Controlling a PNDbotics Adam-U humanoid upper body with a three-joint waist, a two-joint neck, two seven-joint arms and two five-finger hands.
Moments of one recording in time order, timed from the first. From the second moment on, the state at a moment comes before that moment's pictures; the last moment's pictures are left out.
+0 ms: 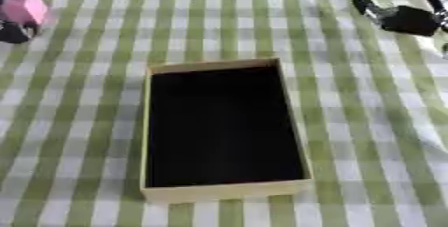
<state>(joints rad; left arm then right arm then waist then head) -1.22 0.73 0.12 -0.58 -1.14 0.08 0.09 -1.14 -0.48 0.10 -1.01 0.57 -0.15 -0.04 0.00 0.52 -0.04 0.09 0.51</state>
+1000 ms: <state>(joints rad) -1.20 0.72 0.11 -0.58 -1.13 0.08 0.20 -1.12 -0.48 0.10 -1.00 0.57 -0.15 -0.04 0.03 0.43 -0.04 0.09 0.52</state>
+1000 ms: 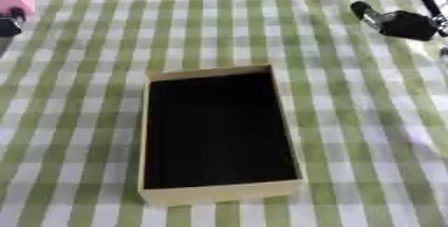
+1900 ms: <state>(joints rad) -1.16 0.61 -0.04 -0.76 -1.01 -0.12 0.10 -1.06 -0.49 0.10 -0.96 0.57 -0.16 -0.03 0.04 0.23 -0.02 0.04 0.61</state>
